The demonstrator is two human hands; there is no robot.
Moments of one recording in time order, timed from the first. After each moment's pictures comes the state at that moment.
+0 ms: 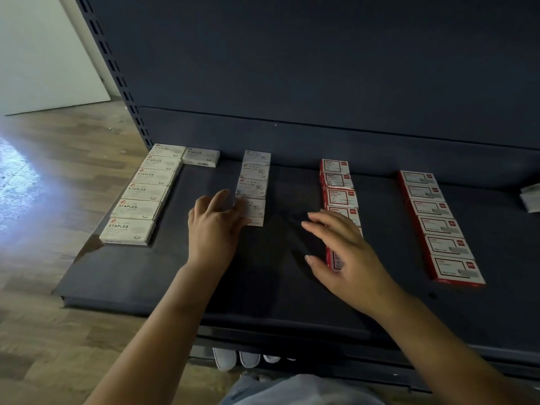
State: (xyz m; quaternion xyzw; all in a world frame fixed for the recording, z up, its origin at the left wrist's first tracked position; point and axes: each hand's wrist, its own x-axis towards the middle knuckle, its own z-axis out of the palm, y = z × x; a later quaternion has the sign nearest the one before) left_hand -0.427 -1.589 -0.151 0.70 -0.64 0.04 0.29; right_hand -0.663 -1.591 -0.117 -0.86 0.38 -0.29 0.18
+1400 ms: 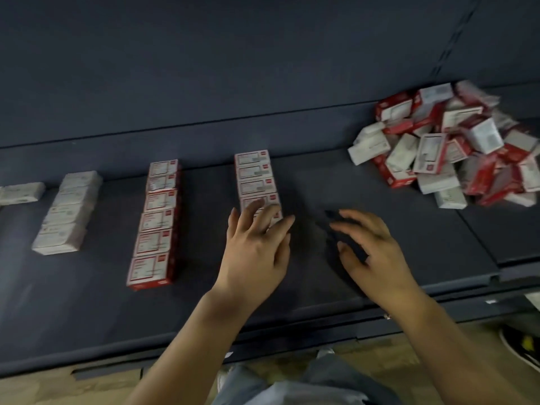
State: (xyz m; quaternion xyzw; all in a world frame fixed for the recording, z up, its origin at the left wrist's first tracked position) left_hand -0.759 -1.601 -0.114 0.50 -0.80 0.01 0.32; right_hand -0.964 -1.592 -0.129 -0.75 0.54 -0.37 0.12
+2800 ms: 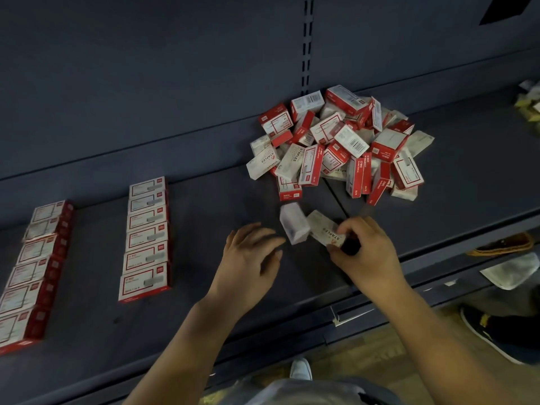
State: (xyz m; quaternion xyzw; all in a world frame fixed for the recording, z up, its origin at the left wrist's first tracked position) left_hand -0.916 -1.625 -0.136 0.45 -0.85 -0.12 0.26; right_hand -1.128 -1.597 -0.146 -0.63 0.67 -0.38 0.13
